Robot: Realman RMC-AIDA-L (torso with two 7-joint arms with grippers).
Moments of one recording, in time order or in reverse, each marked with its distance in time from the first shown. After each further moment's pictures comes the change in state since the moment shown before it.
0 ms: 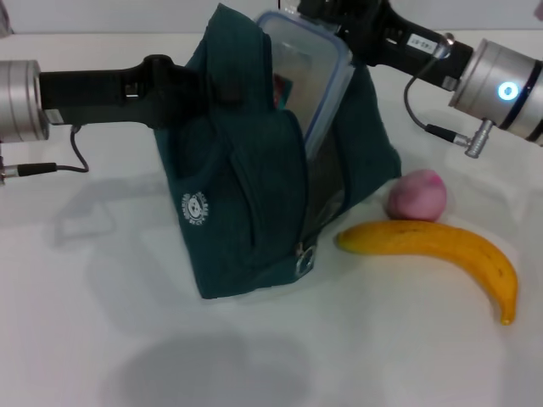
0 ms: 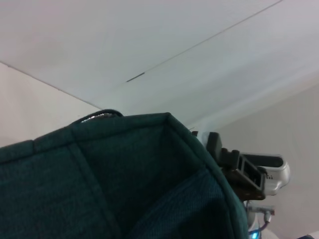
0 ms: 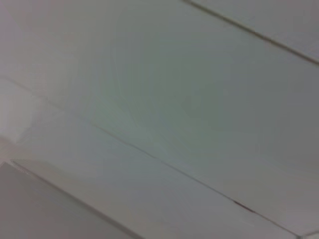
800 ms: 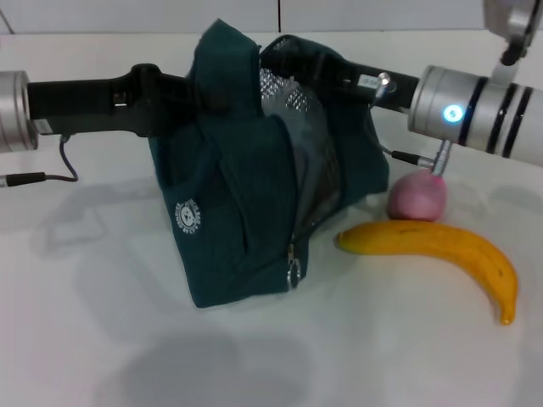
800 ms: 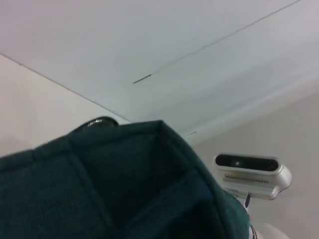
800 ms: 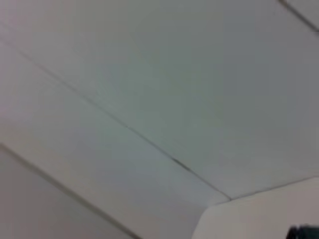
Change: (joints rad) left arm 0.026 0.008 0.000 -0.003 -0.004 0.004 0.001; right arm -0.111 0.000 -0.551 -0.344 0.278 0.397 0.042
